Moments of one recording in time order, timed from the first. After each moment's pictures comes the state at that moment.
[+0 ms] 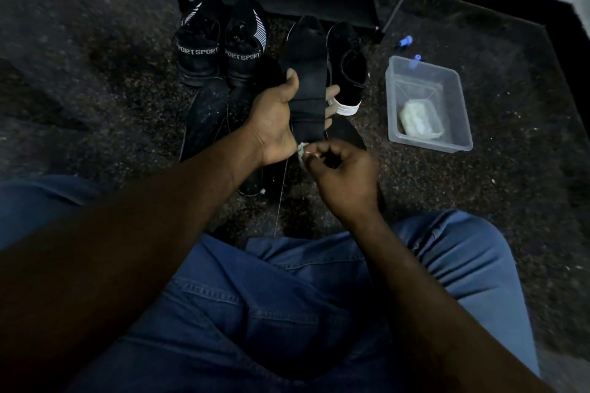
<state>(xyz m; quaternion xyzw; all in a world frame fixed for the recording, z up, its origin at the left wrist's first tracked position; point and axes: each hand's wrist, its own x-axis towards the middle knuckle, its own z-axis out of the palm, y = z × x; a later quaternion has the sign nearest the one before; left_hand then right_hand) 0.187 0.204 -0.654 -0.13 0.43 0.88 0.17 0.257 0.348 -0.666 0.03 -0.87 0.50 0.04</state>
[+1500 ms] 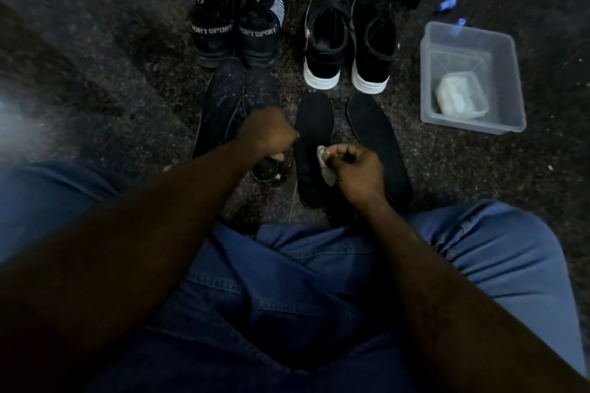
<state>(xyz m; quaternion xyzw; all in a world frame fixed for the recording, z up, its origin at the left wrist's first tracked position) 0.194 0.178 -0.710 -0.21 0.86 0.40 0.23 0.232 0.370 -0.757 -0.10 -0.81 0.57 -0.11</state>
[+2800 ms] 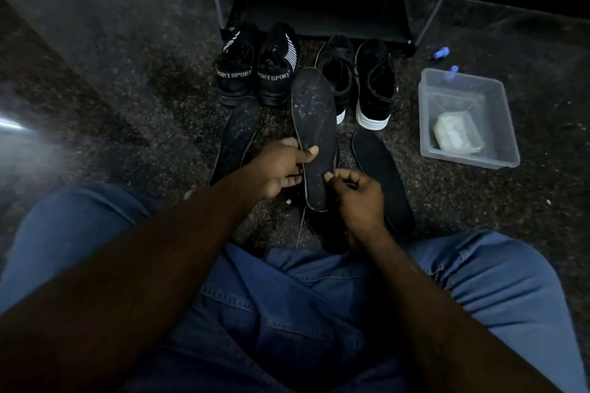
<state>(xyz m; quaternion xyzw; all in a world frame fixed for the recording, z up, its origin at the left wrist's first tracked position) 0.213 0.182 -0.698 -0.26 0.60 0.72 0.22 0.247 0.355 -0.727 -0.13 -0.74 0.65 -0.11</state>
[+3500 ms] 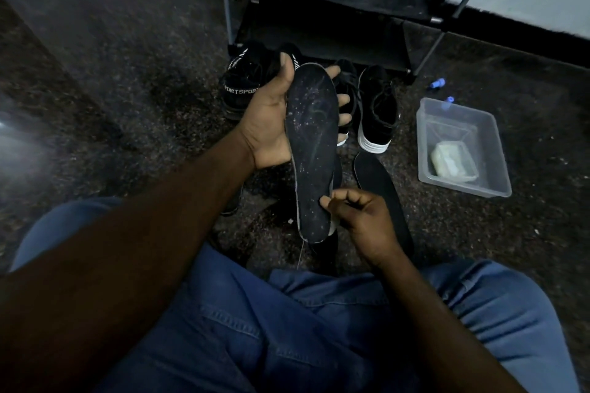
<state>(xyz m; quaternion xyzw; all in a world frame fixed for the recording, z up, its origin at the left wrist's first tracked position) 0.180 0.140 -0.606 -0.01 0.43 0.89 0.18 0.255 0.347 -0.676 0.01 -0.69 0.70 -0.19</state>
